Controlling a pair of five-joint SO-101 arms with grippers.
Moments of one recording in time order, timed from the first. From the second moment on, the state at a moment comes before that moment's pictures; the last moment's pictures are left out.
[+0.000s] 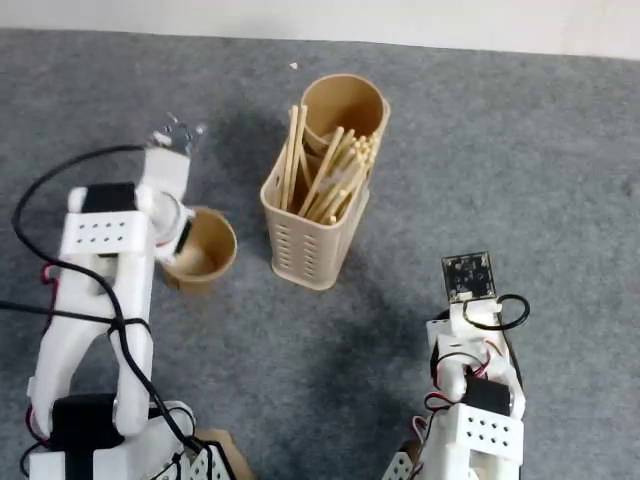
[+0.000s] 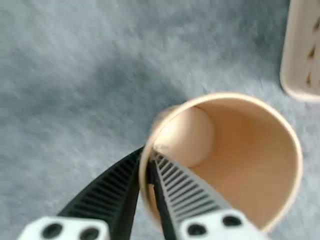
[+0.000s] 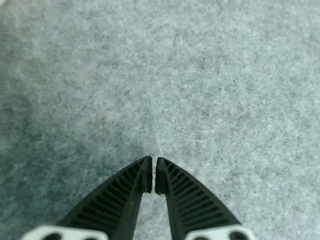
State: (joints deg) left arm -10.9 -15.3 24.3 71.1 -17.2; right arm 7.4 -77.6 96.0 37.0 24.8
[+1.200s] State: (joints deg) left arm 18.4 10.2 -48.3 83.5 10.5; right arm 7.4 -77.6 96.0 35.7 24.8
